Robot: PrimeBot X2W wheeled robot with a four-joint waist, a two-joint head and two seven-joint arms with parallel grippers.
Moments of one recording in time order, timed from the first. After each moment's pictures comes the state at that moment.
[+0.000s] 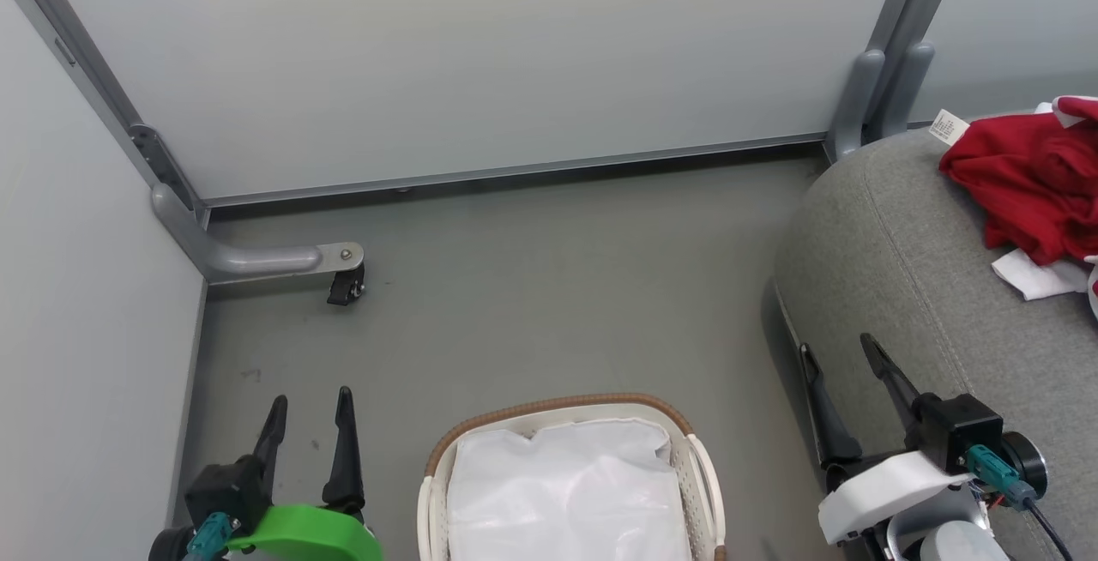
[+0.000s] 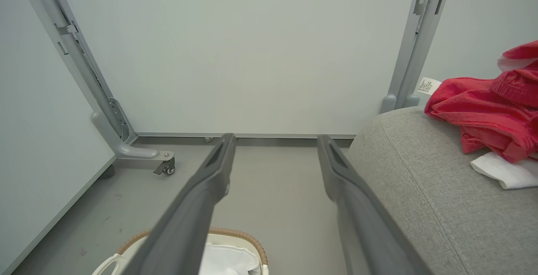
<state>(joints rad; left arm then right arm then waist) -0.02 0.05 -0.10 0.33 -0.29 -0.08 -0.26 -0.06 -0.05 0.03 0.22 0.13 0.13 -0.26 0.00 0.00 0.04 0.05</state>
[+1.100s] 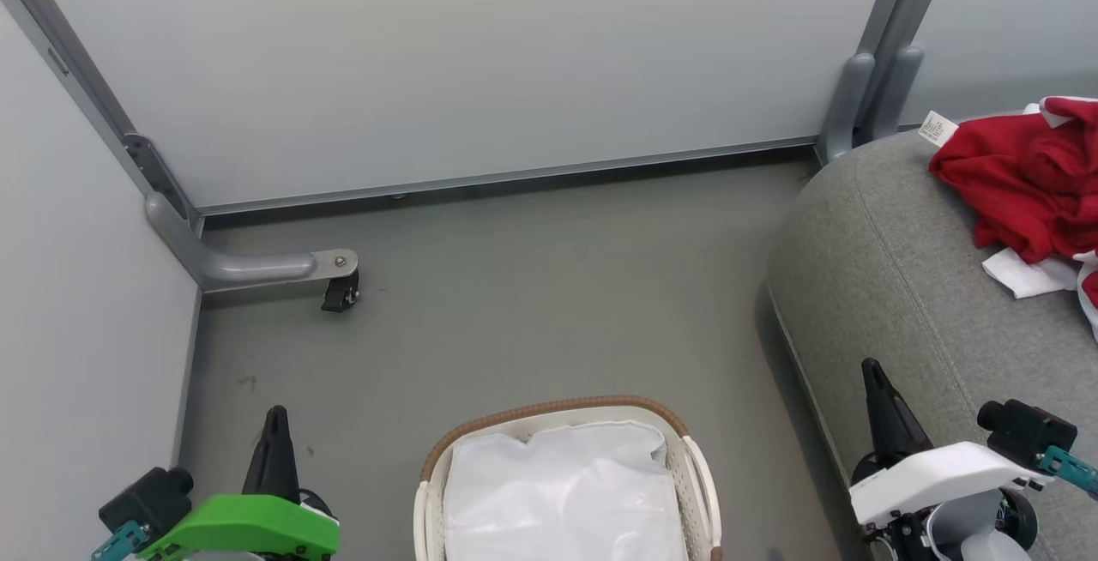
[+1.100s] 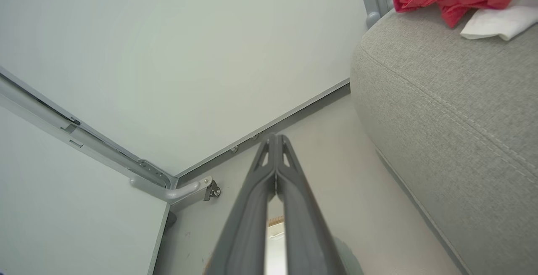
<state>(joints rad) -0.02 0.05 -0.03 0.33 -0.74 -0.10 -0.13 -0.05 -0.04 -0.01 0.26 0.64 0.13 -0.14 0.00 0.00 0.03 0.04</state>
